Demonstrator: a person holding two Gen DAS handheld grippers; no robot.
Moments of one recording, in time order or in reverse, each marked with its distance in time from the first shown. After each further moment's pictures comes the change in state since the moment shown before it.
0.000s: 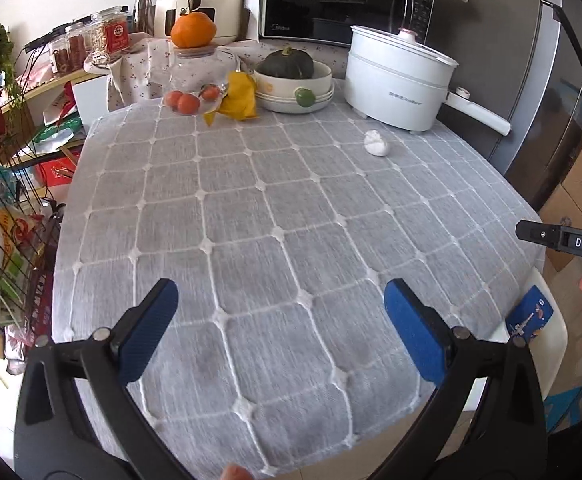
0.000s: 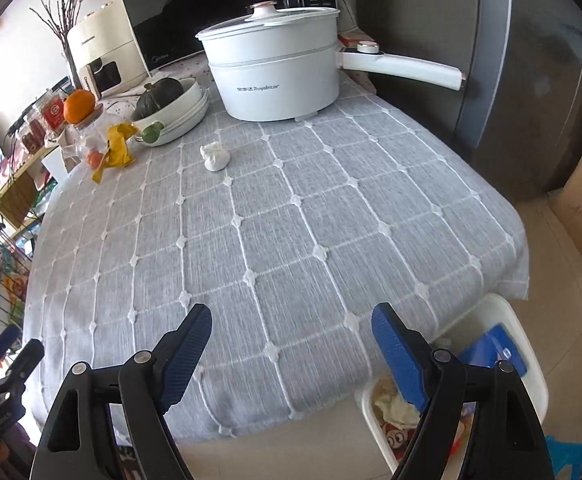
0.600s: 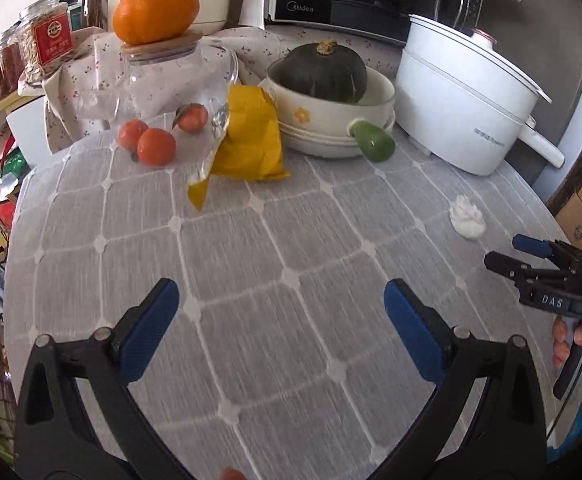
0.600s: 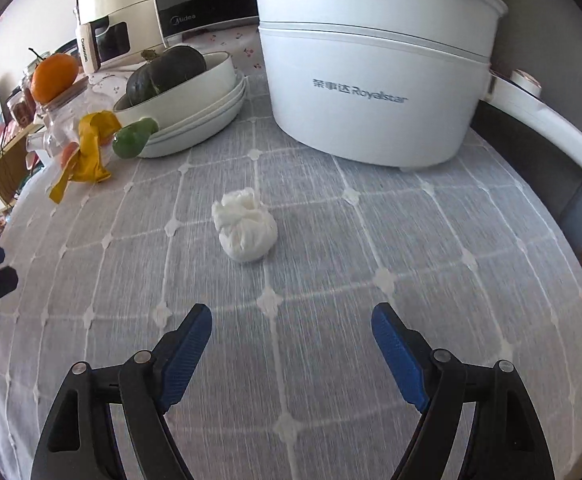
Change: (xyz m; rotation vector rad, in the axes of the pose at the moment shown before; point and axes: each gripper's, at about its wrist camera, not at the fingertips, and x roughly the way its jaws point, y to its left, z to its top) left arm 0.150 0.050 0.132 0.054 0.033 -0.049; right arm 0.164 0.077 0.108 -0.182 -0.040 0.038
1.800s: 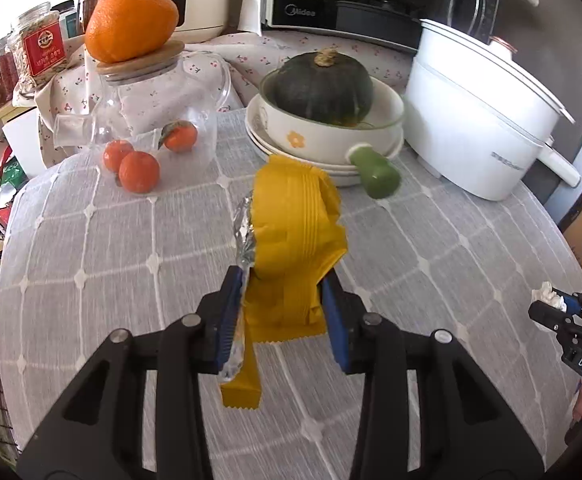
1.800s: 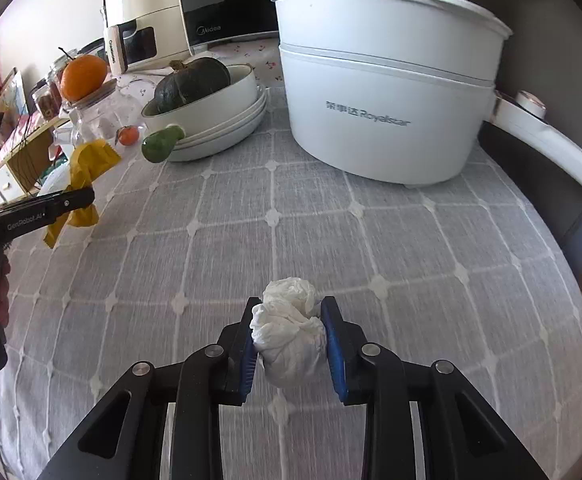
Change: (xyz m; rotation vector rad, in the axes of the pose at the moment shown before) left arm 0.004 -0.023 0.009 -0.018 0.008 0.016; right arm -0.035 -0.010 -0.015 -0.045 -0.017 0.047
